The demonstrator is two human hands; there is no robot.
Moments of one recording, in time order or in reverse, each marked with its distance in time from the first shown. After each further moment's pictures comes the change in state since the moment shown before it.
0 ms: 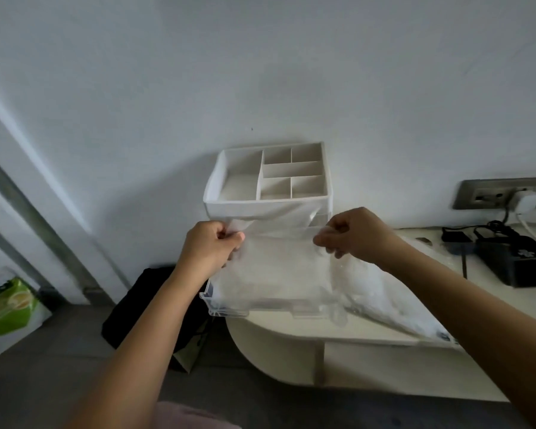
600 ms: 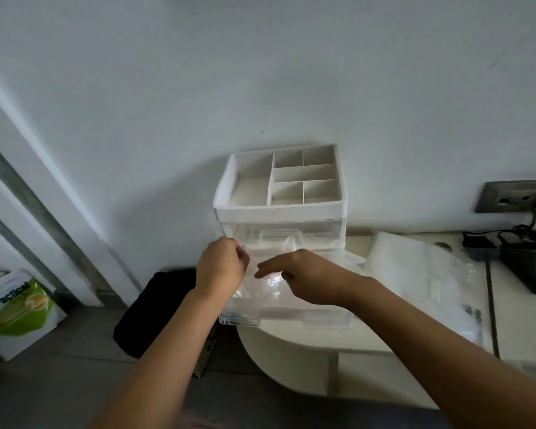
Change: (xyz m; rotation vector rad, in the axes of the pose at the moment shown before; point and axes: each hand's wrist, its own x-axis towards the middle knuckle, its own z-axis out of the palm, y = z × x) left_hand 0.007 -0.023 0.020 0.494 0.073 0.079; right_hand 0.004 -0.021 0.080 -0.388 -0.307 -0.476
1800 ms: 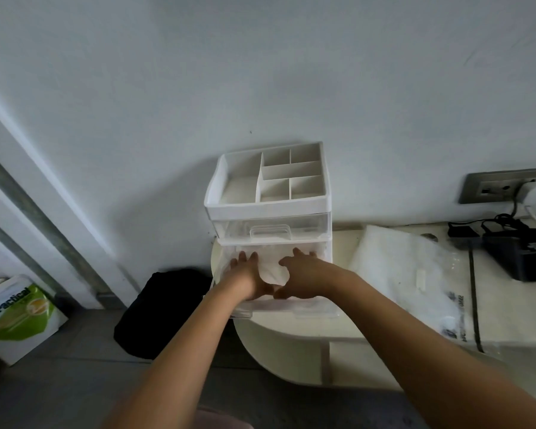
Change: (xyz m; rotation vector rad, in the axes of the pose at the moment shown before) left_hand 0.001 0.013 0.046 0.263 -0.614 -0.066; right_hand 0.001 0.010 0.008 -0.130 -0.219 0.397
